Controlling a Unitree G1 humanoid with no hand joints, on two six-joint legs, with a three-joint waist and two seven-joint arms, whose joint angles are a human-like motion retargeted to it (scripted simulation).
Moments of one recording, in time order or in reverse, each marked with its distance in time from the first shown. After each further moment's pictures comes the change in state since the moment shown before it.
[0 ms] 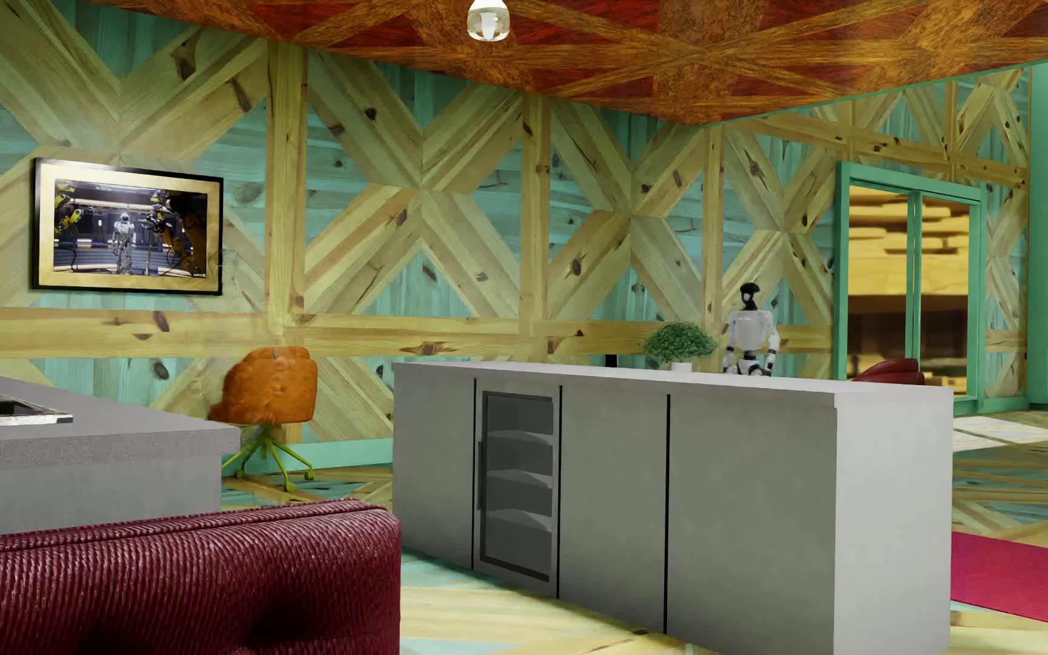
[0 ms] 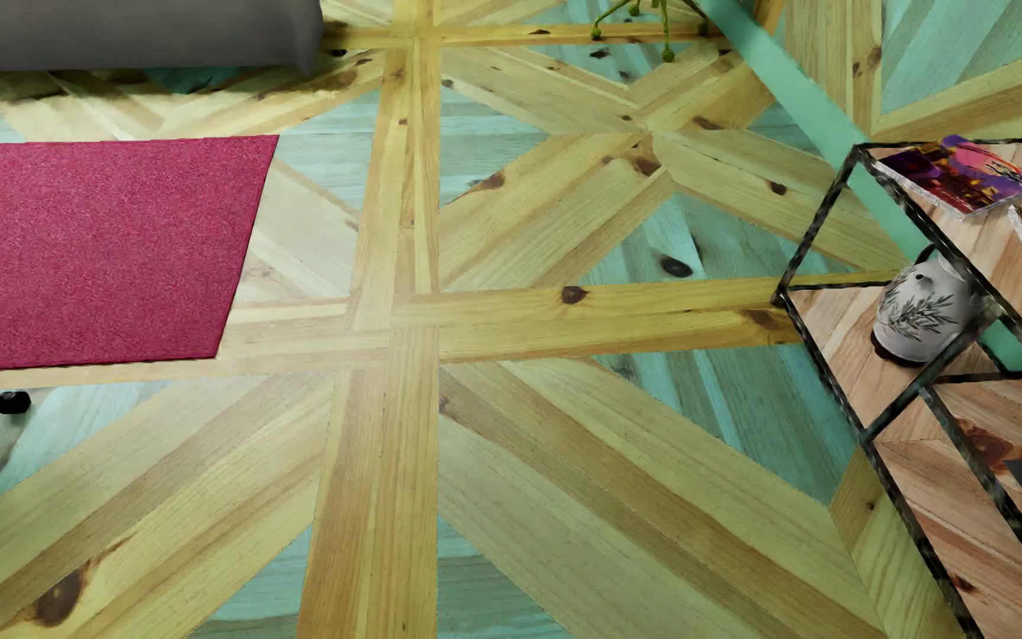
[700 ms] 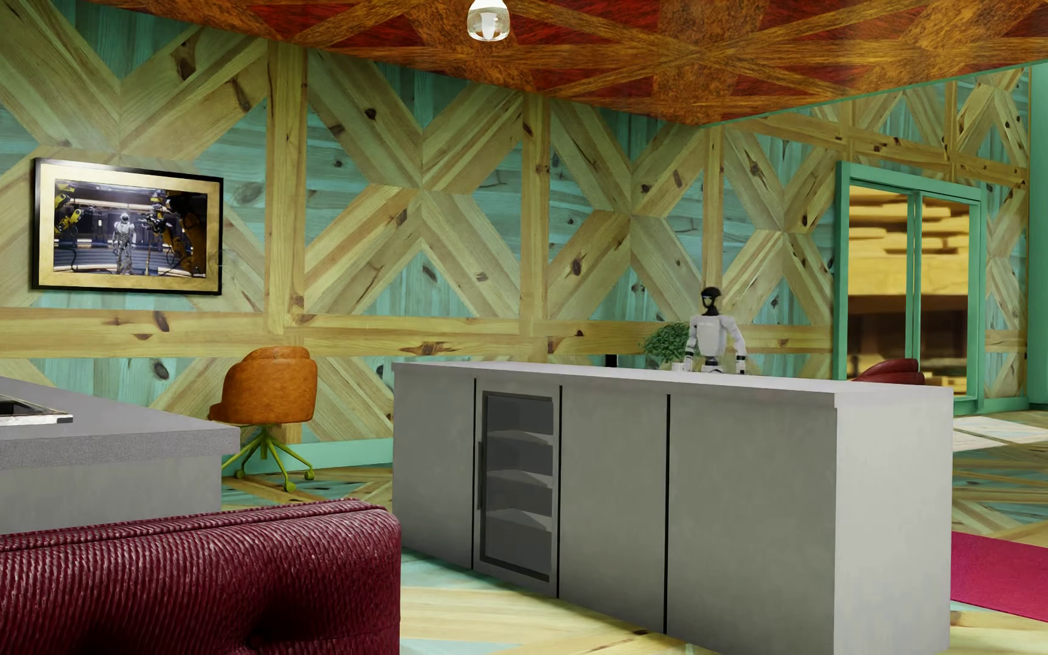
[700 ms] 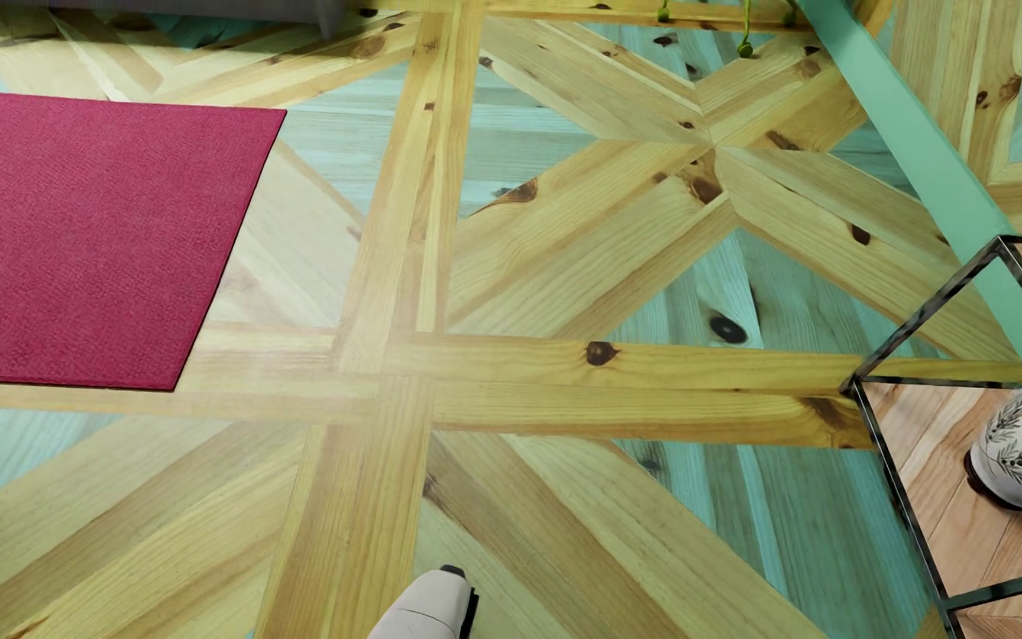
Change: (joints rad) body -0.652 0.396 0.322 0.023 -0.116 -0.059 0.000 0.000 0.084 0.670 0.191 0.097 -0.071 -0.189 0.057 0.017 -0.015 0.000 0.000 -0.009 0.045 0.129 -0.058 0.000 0.000 0.000 0.000 0.000 0.000
